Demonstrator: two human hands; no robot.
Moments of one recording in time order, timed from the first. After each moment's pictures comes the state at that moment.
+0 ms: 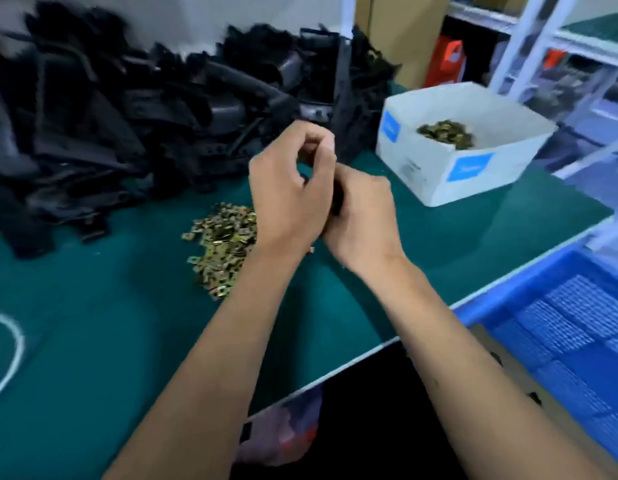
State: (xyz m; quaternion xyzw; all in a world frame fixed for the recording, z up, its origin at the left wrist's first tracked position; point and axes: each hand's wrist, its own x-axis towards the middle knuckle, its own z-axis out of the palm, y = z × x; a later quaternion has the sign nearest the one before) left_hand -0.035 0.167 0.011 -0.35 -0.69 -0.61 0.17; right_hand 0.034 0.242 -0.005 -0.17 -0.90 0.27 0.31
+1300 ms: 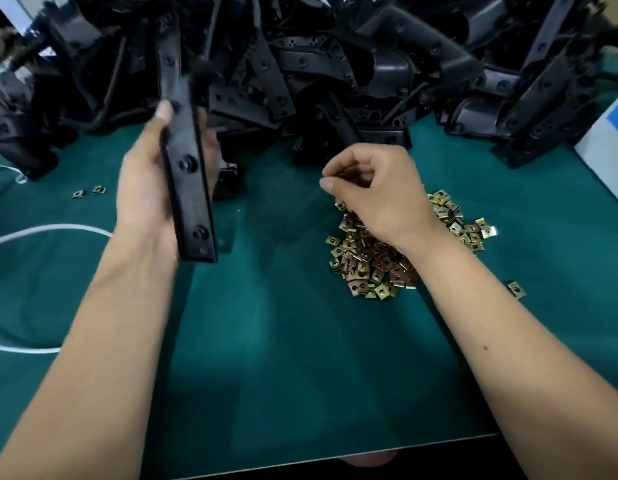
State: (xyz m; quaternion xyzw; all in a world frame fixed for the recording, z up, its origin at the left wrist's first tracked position) left_hand -0.163 -0.074 0.003 0.00 -0.45 -0.88 -0.10; right_hand -0.095 0.161 -0.036 -0.01 -0.83 0.53 0.17
